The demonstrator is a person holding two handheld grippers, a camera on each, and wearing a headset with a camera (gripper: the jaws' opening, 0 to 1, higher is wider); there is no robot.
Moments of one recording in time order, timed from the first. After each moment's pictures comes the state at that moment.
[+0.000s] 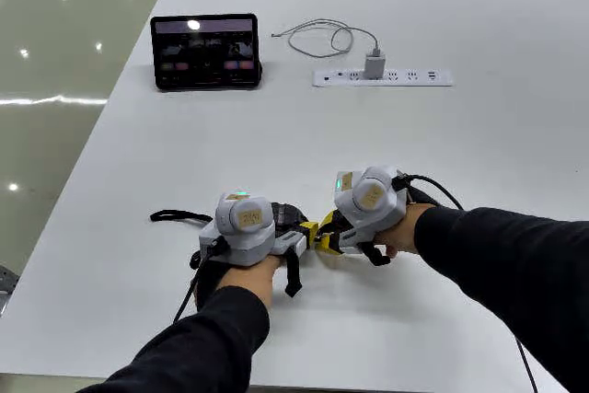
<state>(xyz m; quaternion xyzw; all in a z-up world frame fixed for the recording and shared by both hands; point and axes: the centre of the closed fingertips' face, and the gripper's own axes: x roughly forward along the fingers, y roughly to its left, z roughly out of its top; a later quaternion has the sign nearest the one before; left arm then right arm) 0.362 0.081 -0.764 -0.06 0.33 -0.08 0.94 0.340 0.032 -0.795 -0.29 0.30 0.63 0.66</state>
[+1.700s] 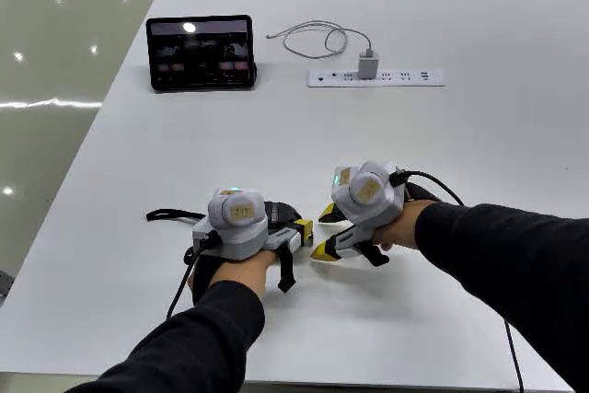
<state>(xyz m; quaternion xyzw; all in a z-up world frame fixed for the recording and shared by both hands) 0.360 0.081 -0.760 -0.06 0.33 -0.09 0.94 0.334 0.020 -0.785 -0.27 0.31 0.62 0.67</state>
